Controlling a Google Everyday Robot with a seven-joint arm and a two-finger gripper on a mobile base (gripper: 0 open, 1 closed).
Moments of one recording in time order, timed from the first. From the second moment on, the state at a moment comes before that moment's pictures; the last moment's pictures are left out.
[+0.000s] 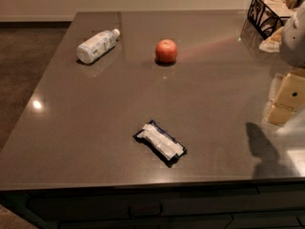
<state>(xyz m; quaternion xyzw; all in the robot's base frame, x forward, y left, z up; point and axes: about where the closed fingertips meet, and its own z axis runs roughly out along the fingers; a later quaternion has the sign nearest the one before) 0.438 -0.217 0.976 -0.60 0.78 -0.03 0.16</state>
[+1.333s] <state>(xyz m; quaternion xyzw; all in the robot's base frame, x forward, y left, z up) 0.401 -0.130 0.942 -0.55 0.82 0.05 0.17</state>
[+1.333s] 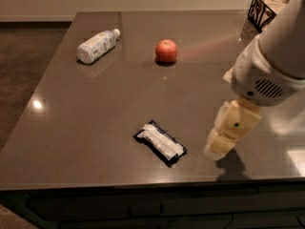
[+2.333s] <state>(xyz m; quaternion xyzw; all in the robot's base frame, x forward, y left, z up) 0.392 -0.038 0.861 -0.58 0.80 0.04 0.15</state>
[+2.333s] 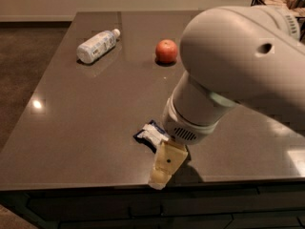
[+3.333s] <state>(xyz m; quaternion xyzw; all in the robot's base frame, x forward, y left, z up) 0.427 -0.034 0.833 -0.57 0.81 0.04 0.14</state>
